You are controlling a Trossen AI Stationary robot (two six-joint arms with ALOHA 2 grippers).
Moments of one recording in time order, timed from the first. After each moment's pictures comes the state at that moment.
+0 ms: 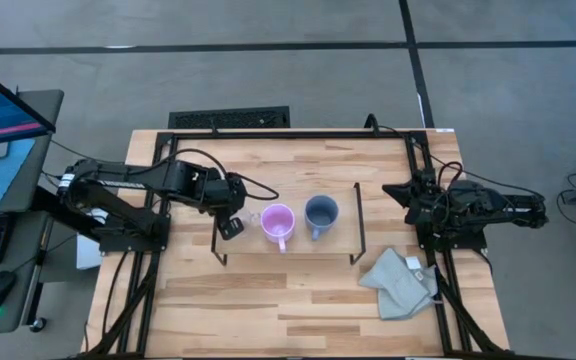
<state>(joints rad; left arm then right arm) -0.08 1.40 1.43 -1.24 -0.19 -0.54 0.08 0.00 0.28 -0.41 0.39 0.52</state>
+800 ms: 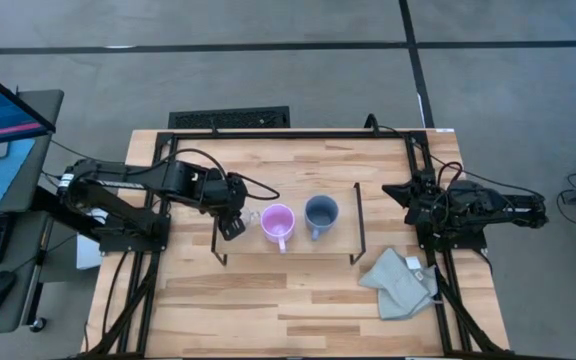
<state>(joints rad) -0.09 1.40 1.43 -1.21 -0.19 -0.54 0.08 0.00 0.28 -0.42 0.39 0.52</state>
